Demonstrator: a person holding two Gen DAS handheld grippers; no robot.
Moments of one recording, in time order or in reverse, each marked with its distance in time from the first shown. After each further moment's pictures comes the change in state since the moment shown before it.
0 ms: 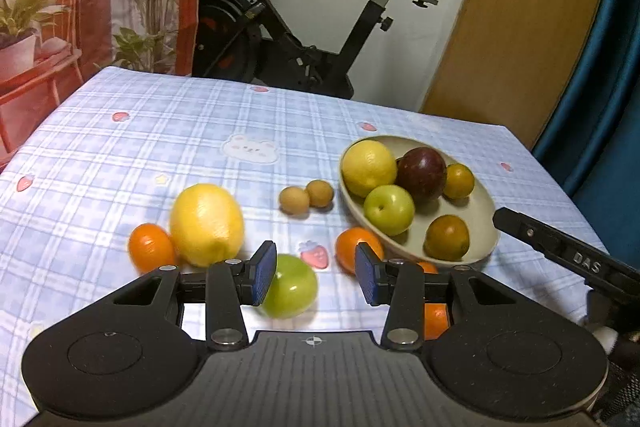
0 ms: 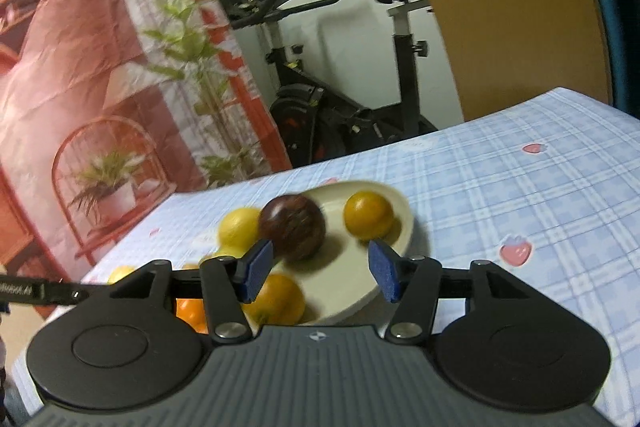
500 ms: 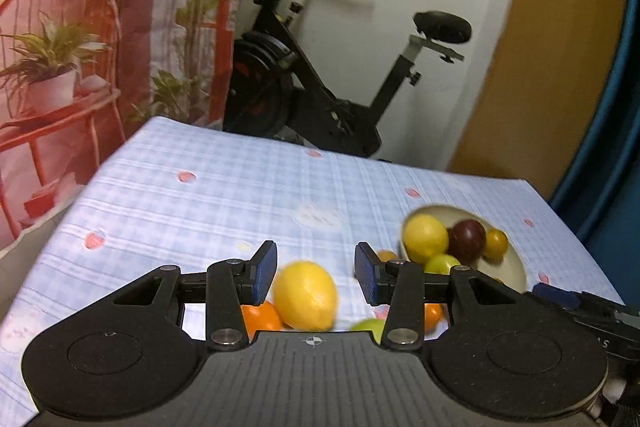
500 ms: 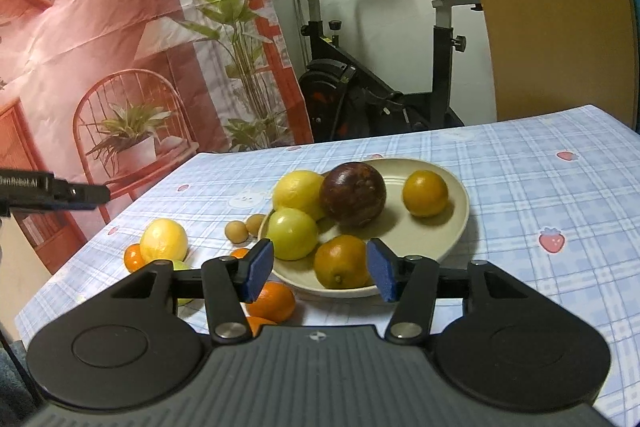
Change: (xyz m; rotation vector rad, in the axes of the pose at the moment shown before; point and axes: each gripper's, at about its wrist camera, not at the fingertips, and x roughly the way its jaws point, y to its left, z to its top) left arm -0.043 0.056 0.036 -0.021 -0.133 0.056; right arm -0.006 0.052 -0.008 -0.118 0.072 0.022
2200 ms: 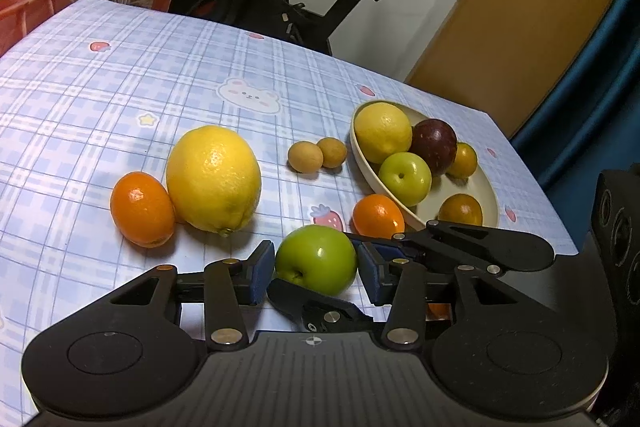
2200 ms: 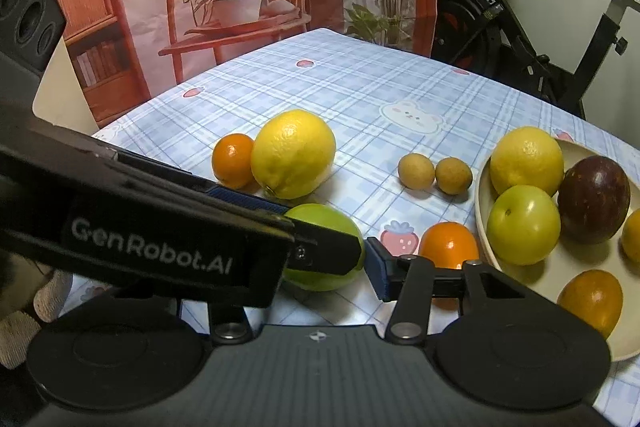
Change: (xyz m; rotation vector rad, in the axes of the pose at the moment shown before) left arm 0.077 -0.020 -0.062 -0.078 0.241 -0.210; right arm 0.117 0.120 -0.021 -0.374 0.327 0.181
